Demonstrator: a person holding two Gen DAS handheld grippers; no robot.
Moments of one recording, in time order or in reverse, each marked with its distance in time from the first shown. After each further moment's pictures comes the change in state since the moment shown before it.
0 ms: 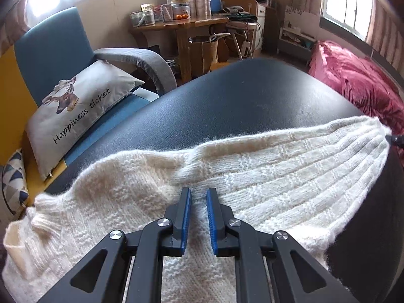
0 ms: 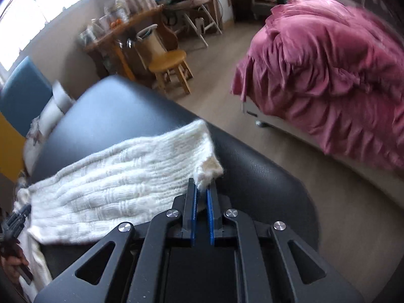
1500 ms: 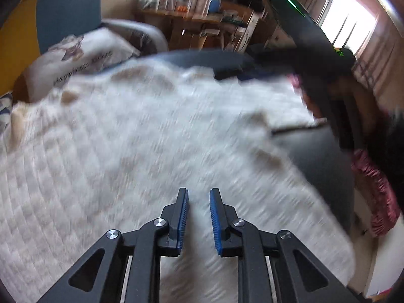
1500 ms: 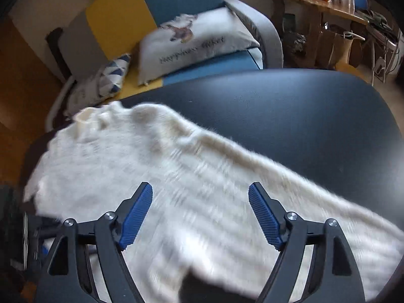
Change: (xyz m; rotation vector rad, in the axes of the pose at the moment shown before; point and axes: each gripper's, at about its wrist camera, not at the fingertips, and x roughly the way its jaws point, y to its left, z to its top) left arm -0.093 0.034 -0.149 -0.158 0.014 -0.242; right arm 0.063 0.346 -0.075 -0.779 0.301 0.357
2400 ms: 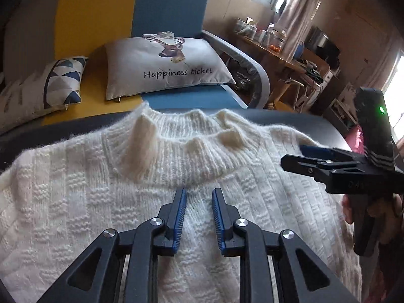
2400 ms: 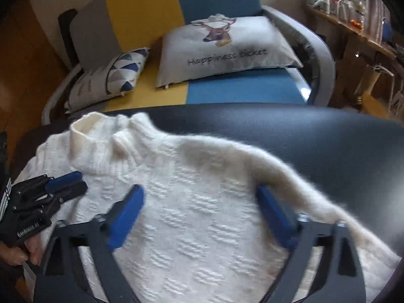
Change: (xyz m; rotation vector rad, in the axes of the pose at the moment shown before) left arm -0.026 0.152 0.022 -0.342 -0.177 0.236; right arm 0.076 0.114 0.047 -0.138 -0.058 0.051
